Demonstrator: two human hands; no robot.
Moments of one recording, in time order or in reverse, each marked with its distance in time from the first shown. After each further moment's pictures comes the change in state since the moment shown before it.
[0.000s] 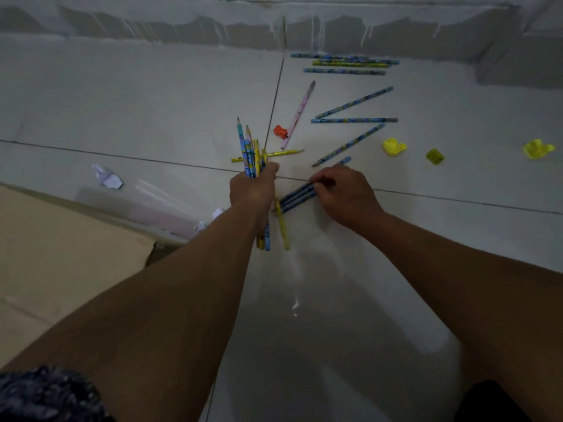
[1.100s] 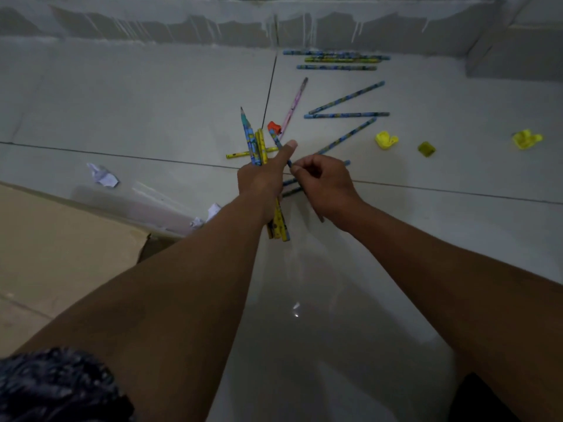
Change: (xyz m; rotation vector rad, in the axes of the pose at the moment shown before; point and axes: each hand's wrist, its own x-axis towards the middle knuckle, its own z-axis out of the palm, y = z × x) left_hand -0.025 0.019 0.017 -0.064 -0.096 -0.056; right_hand -0.009 -0.039 0.004 0.486 0.071 0.152
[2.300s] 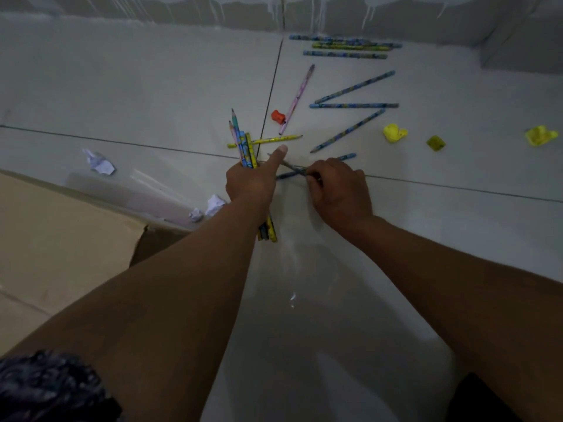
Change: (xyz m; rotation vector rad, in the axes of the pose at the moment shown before) left_hand 0.013 -0.022 -0.015 0.071 0.177 0.062; right_hand -0.006 0.039 -0.003 -0.750 0.055 -0.302
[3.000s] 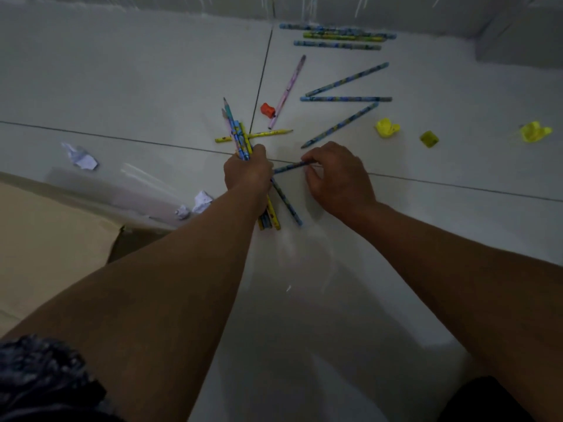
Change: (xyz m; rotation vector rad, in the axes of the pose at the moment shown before) left_hand 0.016 -0.006 0.022 -0.124 -0.013 -0.032; right_hand 0.014 0.017 -0.009 0.090 -0.006 -0.027
